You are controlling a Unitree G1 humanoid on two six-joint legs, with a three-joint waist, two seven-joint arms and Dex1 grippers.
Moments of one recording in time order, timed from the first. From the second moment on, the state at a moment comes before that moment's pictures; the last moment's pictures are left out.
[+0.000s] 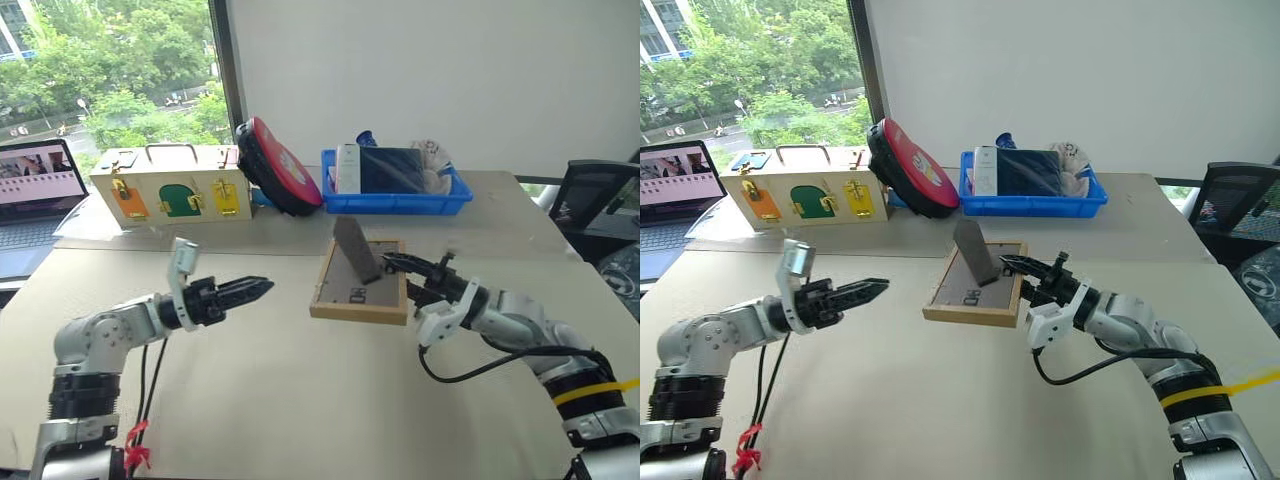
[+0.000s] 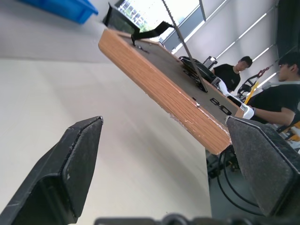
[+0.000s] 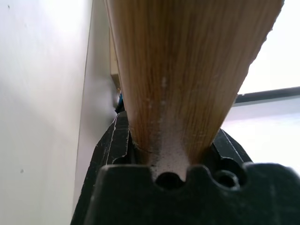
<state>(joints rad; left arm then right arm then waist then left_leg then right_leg) -0.46 0.67 0.27 0.09 -0.91 0.96 -1.11 -0.56 -0.72 0.20 0.25 -0.39 -0.83 0.34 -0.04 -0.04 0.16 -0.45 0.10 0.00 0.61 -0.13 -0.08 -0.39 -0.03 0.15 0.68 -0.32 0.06</state>
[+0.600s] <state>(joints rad) -0.25 0.65 0.29 -0.13 -0.88 0.79 -1.06 -0.88 -0.52 0.27 0.36 0.40 0.35 1.14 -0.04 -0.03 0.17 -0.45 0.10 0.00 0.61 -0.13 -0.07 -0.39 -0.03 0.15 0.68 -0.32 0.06</state>
